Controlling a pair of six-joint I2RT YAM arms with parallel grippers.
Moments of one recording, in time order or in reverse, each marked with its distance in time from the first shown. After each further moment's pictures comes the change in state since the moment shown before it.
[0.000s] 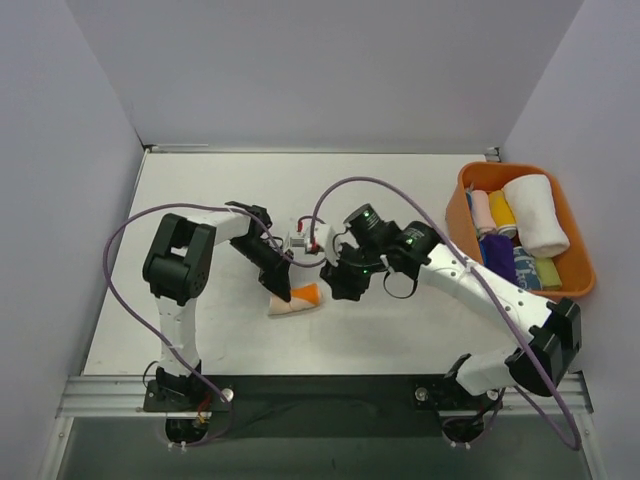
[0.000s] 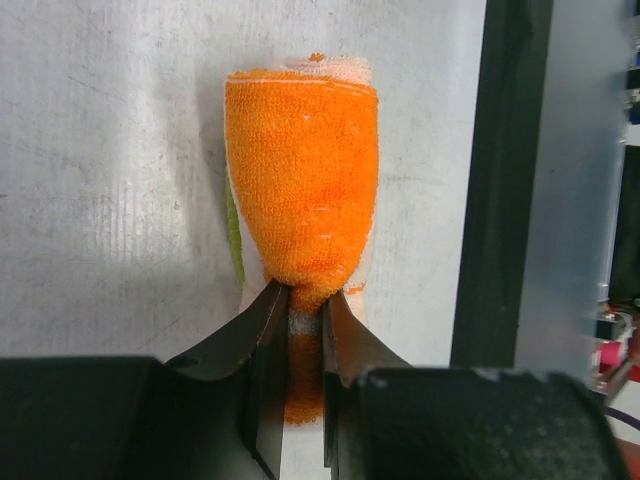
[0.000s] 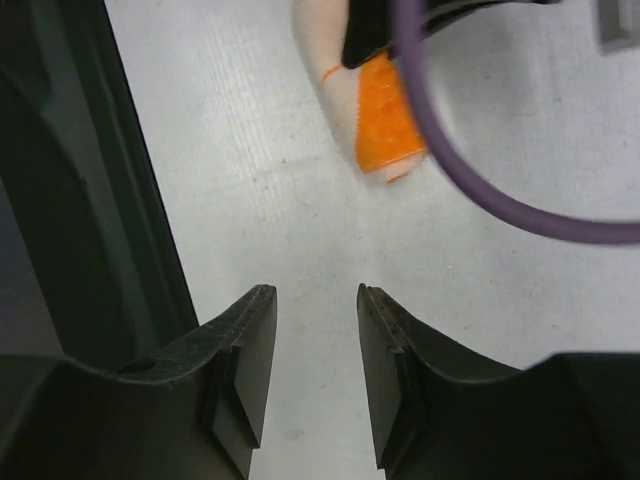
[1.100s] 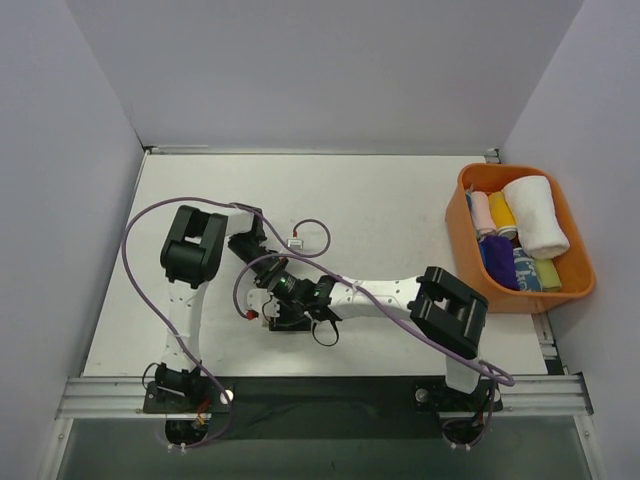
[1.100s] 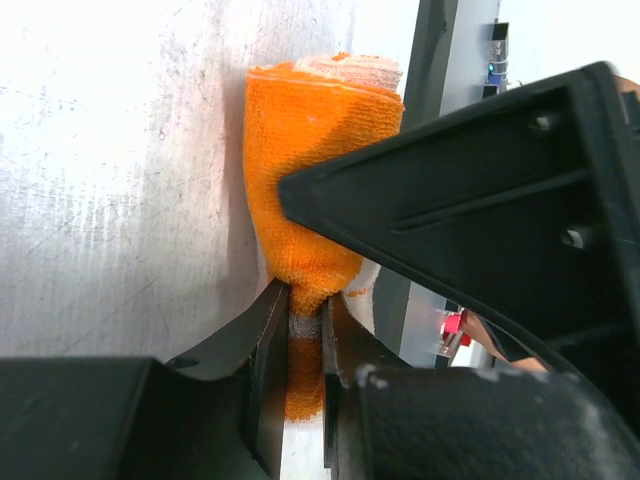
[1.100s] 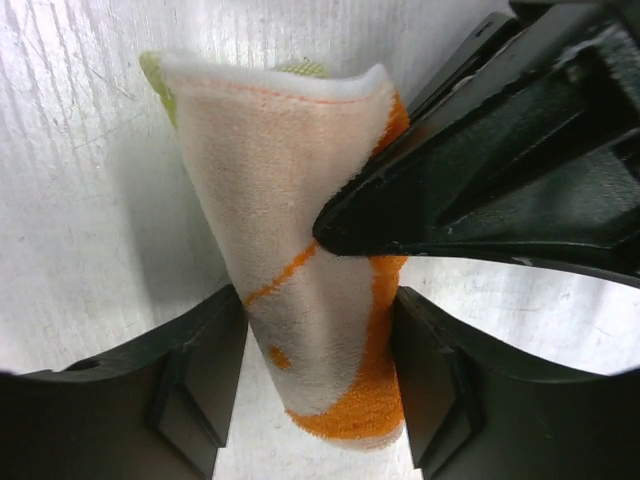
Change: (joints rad) left arm 0.055 0.241 0.156 -0.347 0.048 0.067; right arm 0.376 0.480 -0.096 0.525 0.496 -0.181
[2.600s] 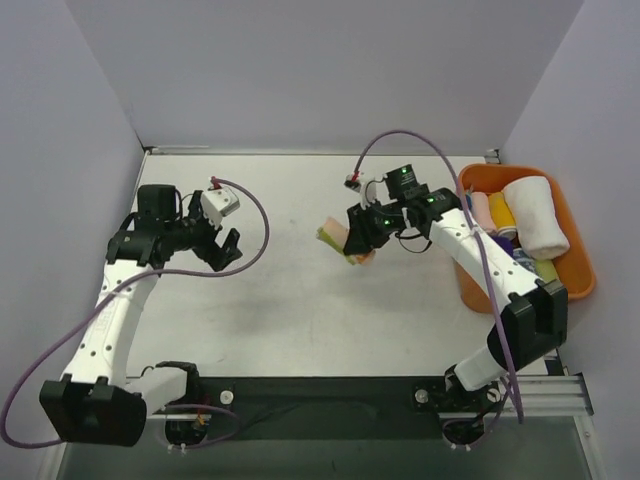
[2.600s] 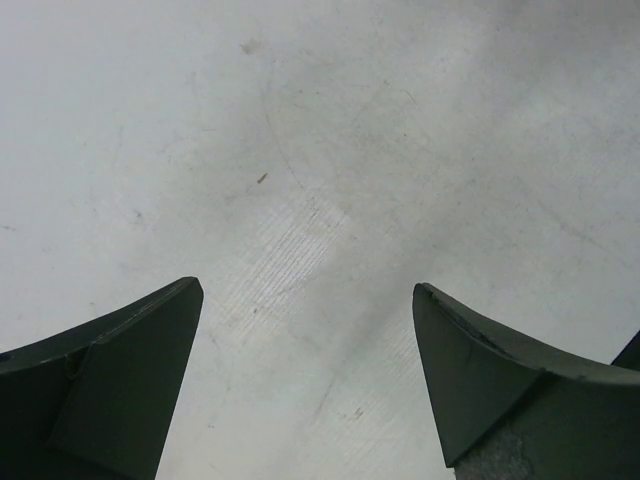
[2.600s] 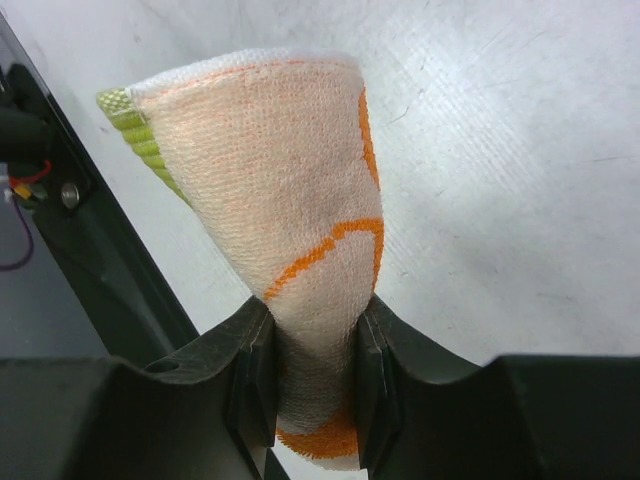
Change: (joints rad) left arm 0.232 -1.147 -0.328 0.620 -0.434 -0.430; right arm -0.669 -0.309 0.182 -0.432 -0.677 0.436
